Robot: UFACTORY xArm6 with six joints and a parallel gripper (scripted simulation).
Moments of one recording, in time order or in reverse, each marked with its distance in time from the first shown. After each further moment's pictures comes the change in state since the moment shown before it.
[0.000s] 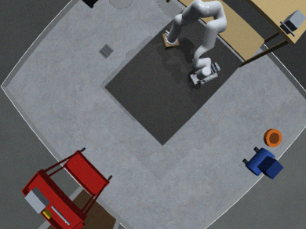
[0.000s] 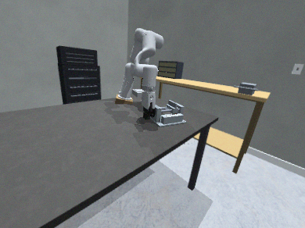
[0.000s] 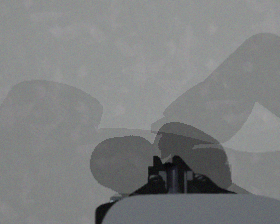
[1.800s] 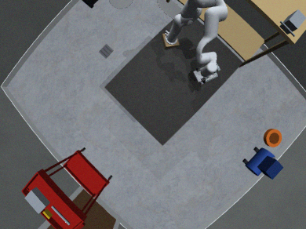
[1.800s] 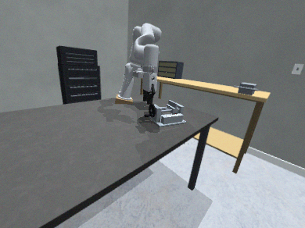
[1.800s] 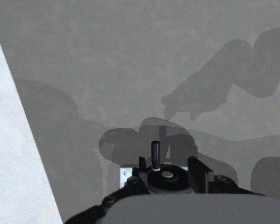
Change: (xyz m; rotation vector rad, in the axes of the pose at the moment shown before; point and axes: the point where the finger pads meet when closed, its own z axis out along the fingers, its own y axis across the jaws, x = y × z) arm 0.000 0.000 -0.099 -0.001 0.000 0.000
